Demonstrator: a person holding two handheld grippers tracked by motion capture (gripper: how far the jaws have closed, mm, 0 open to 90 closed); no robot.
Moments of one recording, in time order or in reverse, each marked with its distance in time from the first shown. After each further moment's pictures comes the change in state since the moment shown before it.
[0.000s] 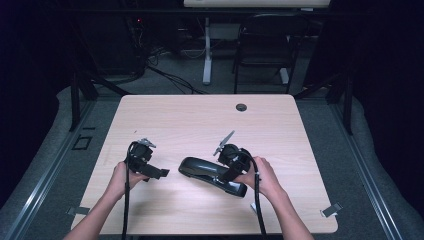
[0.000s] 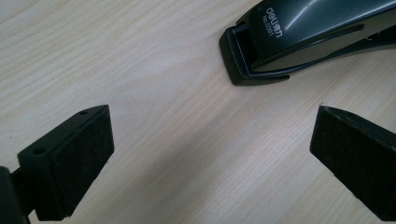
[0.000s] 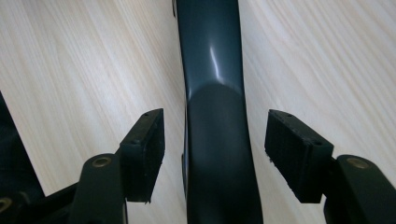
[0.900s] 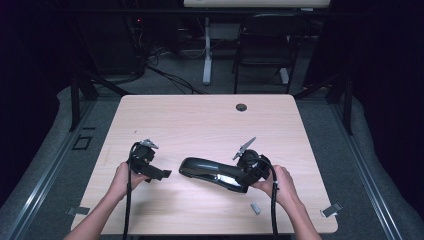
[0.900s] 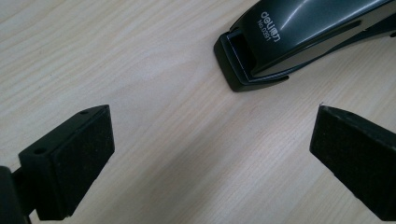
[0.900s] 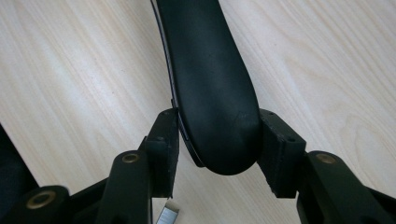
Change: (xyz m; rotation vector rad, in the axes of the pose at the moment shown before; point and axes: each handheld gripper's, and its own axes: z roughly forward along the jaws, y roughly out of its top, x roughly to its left) left arm -0.003 0.001 0.005 -0.007 -0.008 0.024; right arm -0.009 -0.043 -0.013 0.017 -0.067 0.097
